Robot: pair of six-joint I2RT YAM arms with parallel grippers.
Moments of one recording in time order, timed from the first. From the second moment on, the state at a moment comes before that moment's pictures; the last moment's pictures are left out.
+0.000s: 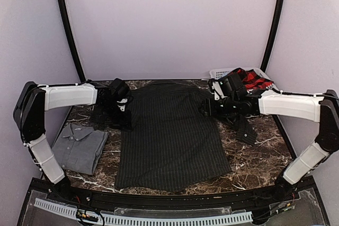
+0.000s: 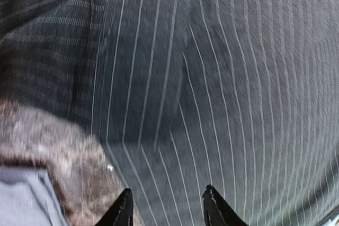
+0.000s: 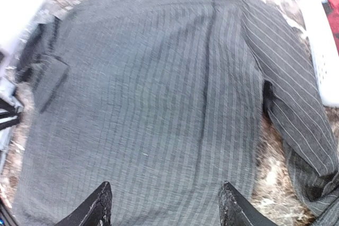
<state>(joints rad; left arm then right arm) -0.54 1.72 1.22 -0.78 0.05 -0.47 0.67 1.52 1.04 -0.27 0.01 0.40</state>
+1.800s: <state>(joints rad) -0.41 1.73 1.46 -0.69 -0.08 -0.38 1.18 1.86 1.42 -0.40 0.05 0.60</state>
